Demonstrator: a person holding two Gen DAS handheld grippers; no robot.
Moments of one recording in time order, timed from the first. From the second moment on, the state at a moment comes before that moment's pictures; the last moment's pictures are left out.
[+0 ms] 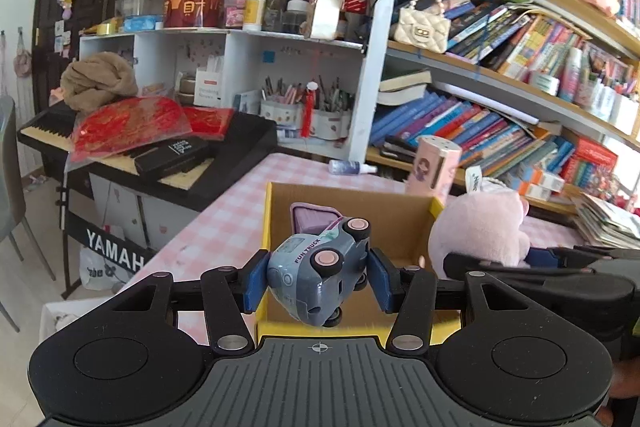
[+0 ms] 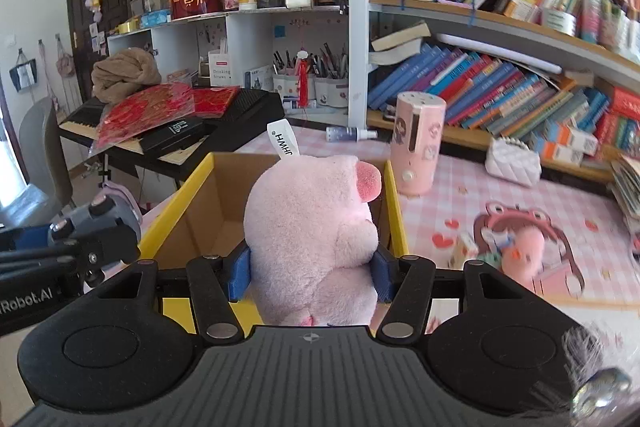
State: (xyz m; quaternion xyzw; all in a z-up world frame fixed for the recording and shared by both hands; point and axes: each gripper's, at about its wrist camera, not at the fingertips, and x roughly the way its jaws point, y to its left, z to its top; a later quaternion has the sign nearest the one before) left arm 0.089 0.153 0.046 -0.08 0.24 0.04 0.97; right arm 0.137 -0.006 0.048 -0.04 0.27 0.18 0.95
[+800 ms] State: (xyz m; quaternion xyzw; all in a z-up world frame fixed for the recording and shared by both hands) left arm 0.200 0.118 -0.005 -0.03 0.33 0.09 0.94; right arm 0.243 0.017 -0.028 -0.21 0.32 0.30 0.88
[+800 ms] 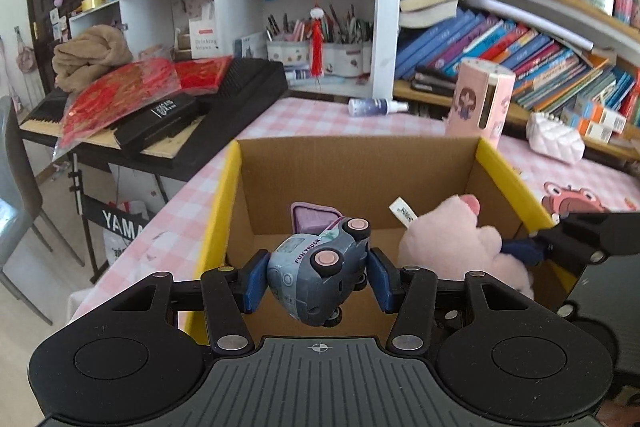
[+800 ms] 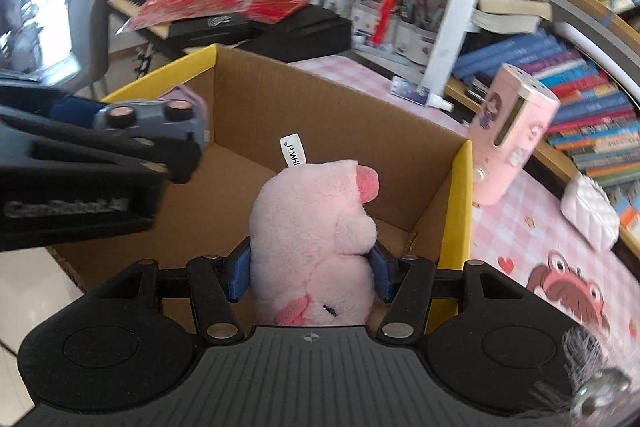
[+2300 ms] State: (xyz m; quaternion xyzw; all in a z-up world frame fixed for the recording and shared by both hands) left arm 0.131 0.120 0.034 -0.05 0.22 0.11 0.97; right arm 0.199 -0.031 0.028 -0.12 0.24 0.20 0.94
